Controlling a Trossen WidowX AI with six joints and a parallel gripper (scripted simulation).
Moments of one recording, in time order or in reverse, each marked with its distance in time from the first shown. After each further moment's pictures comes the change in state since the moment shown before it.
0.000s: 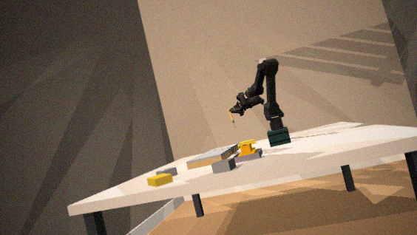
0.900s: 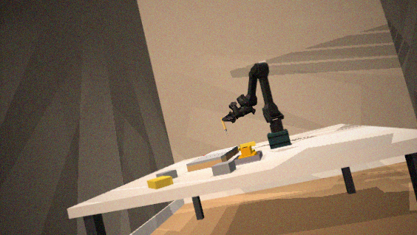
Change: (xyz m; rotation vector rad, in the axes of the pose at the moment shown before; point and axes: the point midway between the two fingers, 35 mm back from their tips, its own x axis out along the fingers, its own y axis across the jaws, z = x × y) arm 0.048 -0.064 0.002 -0.115 0.003 0.019
